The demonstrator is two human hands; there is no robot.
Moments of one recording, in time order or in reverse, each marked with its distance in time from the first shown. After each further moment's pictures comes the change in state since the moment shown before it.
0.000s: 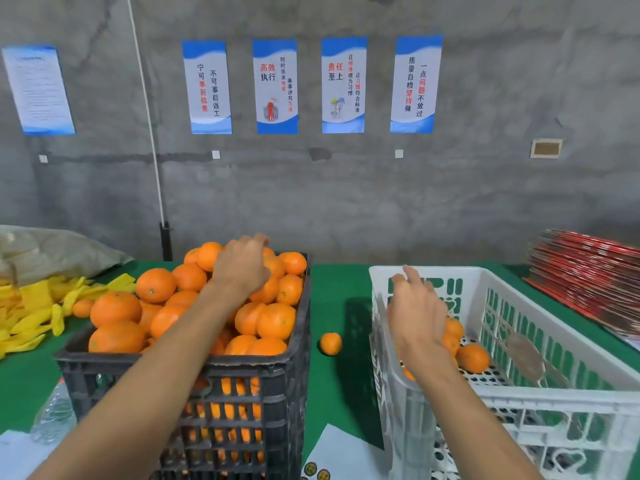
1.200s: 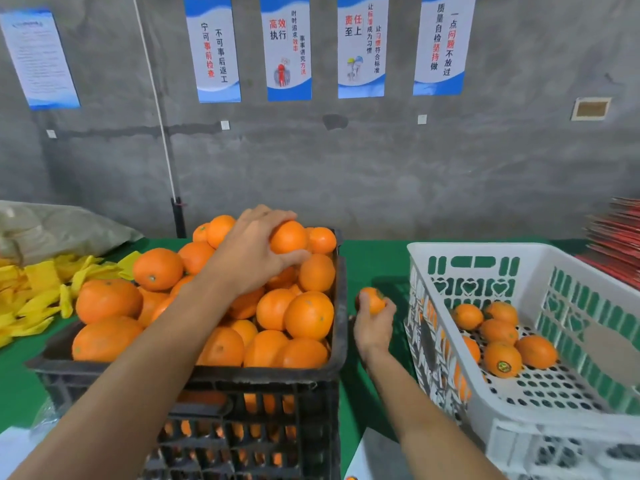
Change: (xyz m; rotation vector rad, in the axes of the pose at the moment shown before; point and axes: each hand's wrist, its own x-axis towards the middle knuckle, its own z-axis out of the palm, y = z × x) left_hand 0.019 -0.055 0.028 -0.250 0.109 0.326; right_hand 0.017 -0.119 0.196 1.372 -0.176 0.602
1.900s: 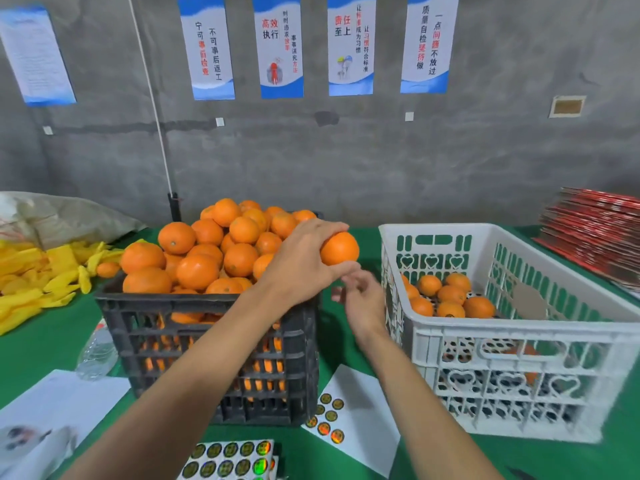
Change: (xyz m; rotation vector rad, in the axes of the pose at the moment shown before) left_hand -0.076 0.137 0.010 -0.191 0.012 0.107; right_hand -0.118 -0.060 -0.086 0.252 -0.236 -0.089
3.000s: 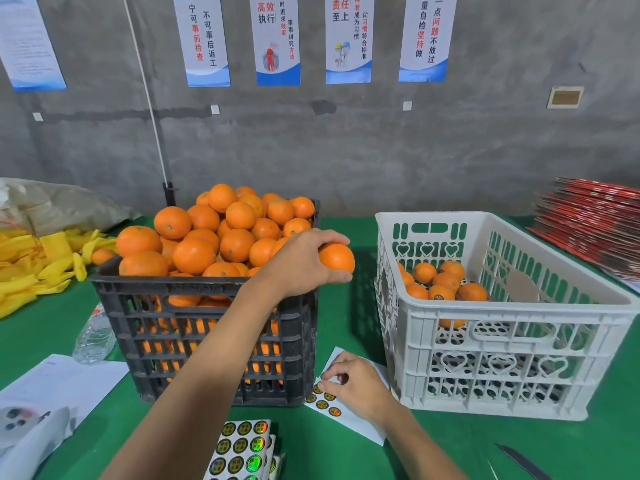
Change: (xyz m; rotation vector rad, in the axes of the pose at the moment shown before) left_hand -0.012 -0.008 0.009 -0.198 -0.316 -0.164; right_hand -0.048 0.144 -0.094 -0.919 -0.524 -0.095
